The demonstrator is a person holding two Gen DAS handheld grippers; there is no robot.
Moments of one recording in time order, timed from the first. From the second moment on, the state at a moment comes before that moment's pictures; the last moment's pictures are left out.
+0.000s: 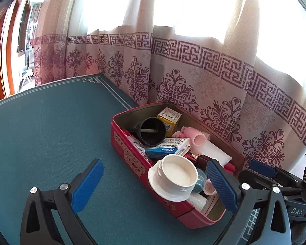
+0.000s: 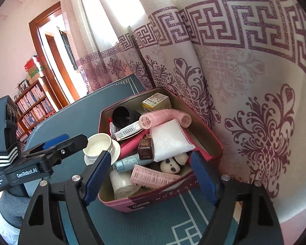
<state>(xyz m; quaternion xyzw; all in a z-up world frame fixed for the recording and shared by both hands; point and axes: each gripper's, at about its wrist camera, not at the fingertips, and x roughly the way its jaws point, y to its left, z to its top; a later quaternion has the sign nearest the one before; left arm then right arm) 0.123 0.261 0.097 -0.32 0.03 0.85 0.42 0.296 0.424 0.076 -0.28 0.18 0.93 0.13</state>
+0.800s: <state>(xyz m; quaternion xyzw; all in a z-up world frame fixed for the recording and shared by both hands) 0.206 0.258 0.125 -0.26 0.08 0.90 0.34 0.350 0.397 0.089 -0.30 0.14 0.92 0.19</state>
